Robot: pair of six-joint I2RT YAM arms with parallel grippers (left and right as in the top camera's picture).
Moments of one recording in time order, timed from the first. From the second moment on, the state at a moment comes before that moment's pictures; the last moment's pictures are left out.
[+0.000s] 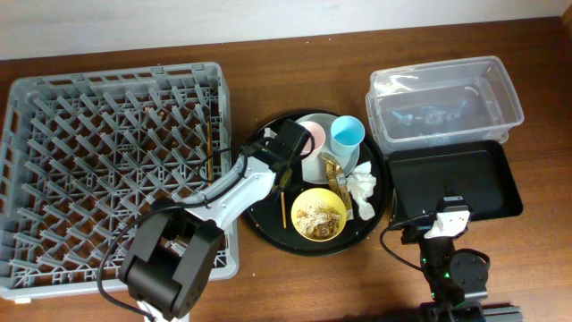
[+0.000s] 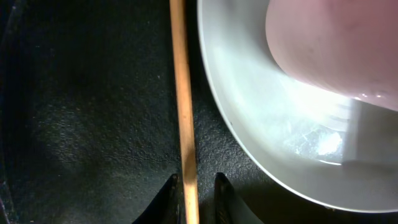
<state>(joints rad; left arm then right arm) -0.64 1.97 1.31 -0.60 -0.08 -0.57 0.02 0.01 0.01 -0.07 0.01 0.02</state>
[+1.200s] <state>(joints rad) -0.65 2.00 1.28 -0.52 -0.16 -0.57 0.02 0.01 0.01 -0.07 0.01 0.02</state>
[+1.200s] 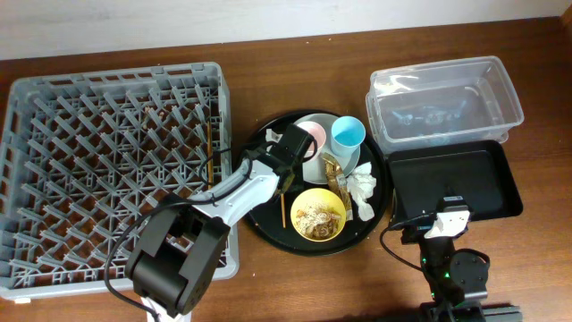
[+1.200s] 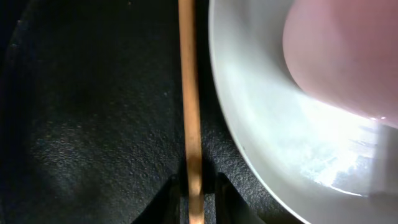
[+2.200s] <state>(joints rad) -0.33 1.83 1.43 -0.98 -0.16 -0.29 0.02 0.01 0.01 -0.07 0.01 0.02</state>
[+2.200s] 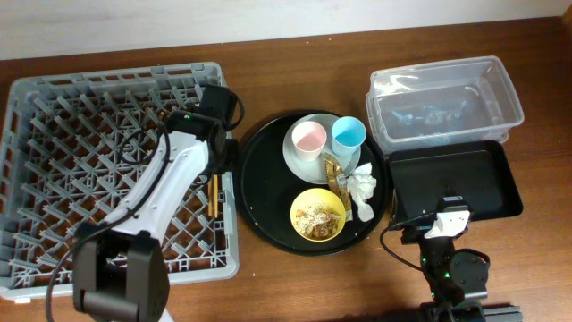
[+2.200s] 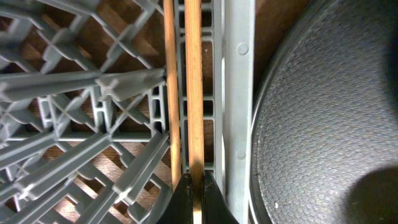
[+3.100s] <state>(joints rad) -0.32 1.49 1.52 -1.04 0.29 -0.23 0.02 0.16 0.30 -0.38 -0.15 0.10</state>
